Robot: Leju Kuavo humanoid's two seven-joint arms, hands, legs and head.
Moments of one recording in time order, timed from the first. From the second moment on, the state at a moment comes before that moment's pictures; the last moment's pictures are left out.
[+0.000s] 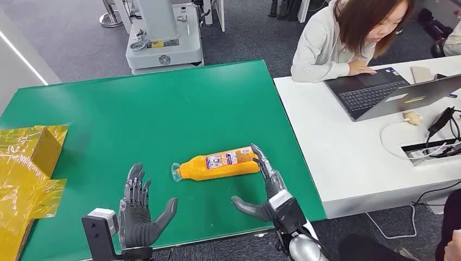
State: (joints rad) left arm -0.01 -0.05 -0.22 -1.37 -0.28 0.53 -0.54; right arm 0.04 -0.03 0.37 -1.57 0.30 -0.29 -0.38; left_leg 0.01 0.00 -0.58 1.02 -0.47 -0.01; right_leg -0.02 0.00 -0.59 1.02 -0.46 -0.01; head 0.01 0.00
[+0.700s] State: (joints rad) left arm -0.08 -0.07 -0.28 -1.34 -0.26 0.46 -0.54; right arm -0.45 -0.16 0.57 -1.15 0.51 0.00 -0.16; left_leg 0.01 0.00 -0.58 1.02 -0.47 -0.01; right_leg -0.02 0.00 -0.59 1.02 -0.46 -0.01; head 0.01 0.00
